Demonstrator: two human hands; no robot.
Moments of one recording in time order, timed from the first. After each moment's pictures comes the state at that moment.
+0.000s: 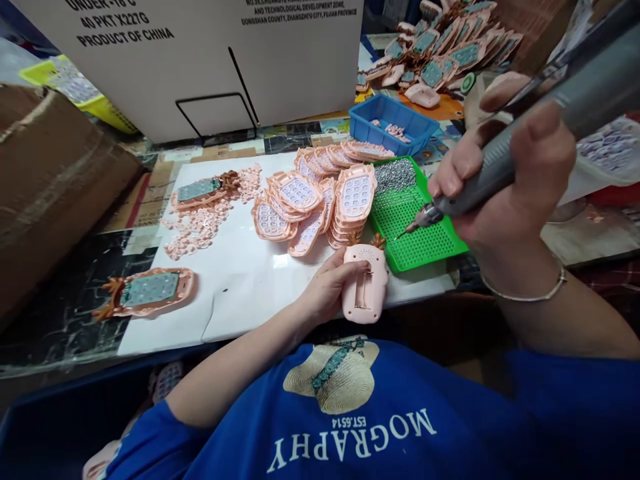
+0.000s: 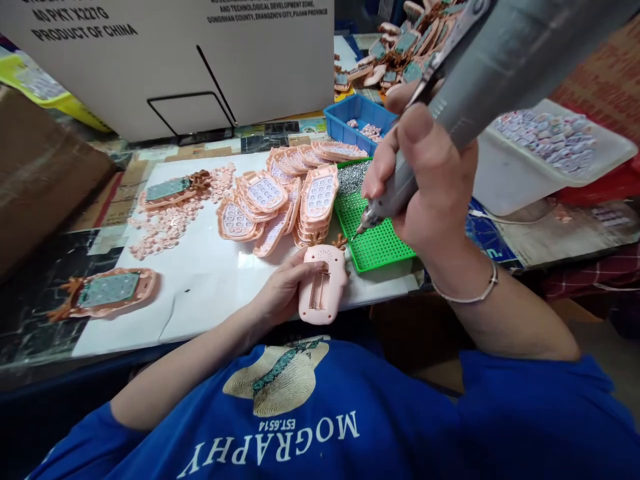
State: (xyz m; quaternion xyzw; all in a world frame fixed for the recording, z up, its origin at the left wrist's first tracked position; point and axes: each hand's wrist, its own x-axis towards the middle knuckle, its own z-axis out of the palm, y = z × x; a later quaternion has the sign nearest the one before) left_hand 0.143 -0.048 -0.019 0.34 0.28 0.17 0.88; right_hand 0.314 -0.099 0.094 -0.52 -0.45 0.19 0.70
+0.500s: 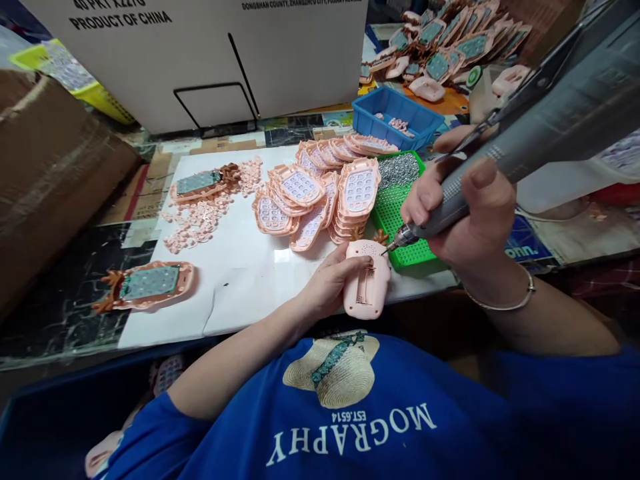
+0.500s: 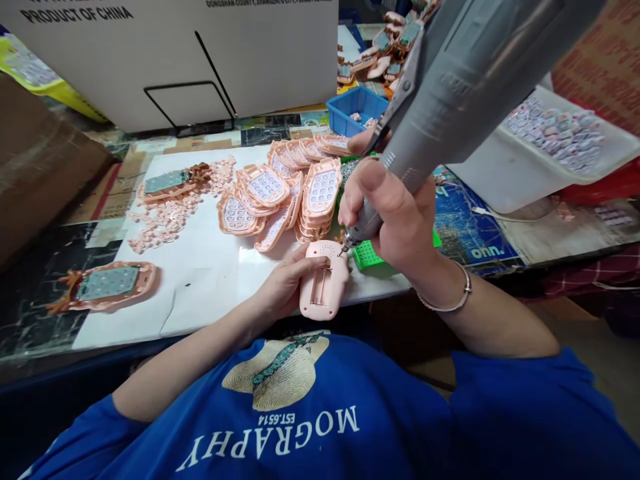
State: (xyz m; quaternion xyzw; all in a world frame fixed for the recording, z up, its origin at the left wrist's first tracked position) left_hand 0.143 -0.048 -0.020 0.33 0.27 0.18 0.89; right_hand 0.295 -0.089 0.061 -0.35 -0.46 0.28 0.77
